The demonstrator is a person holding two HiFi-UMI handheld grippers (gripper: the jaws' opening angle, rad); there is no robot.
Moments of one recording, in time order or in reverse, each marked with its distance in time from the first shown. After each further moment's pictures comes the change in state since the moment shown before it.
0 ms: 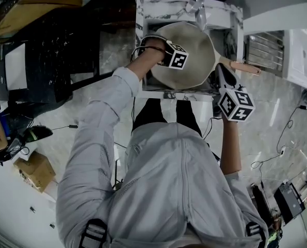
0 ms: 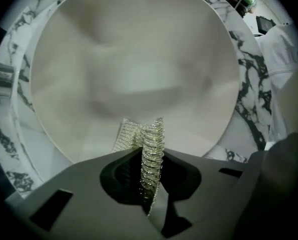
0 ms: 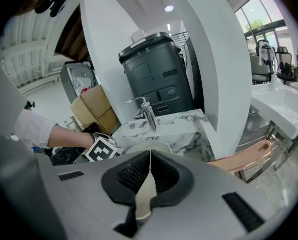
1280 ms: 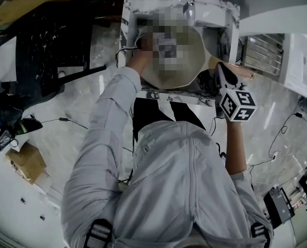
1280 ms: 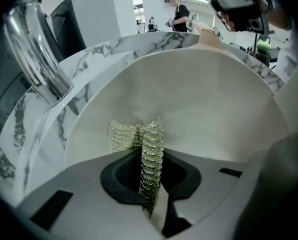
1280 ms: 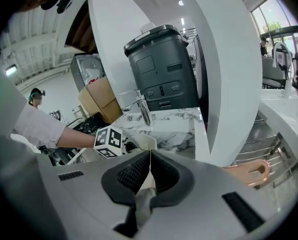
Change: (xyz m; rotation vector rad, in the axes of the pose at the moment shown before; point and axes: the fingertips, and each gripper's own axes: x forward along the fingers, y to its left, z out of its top) left arm -0.034 0.099 0.115 -0.411 -0.733 0.284; right arm 0.007 -0.058 -0.005 -0.120 0.072 0.079
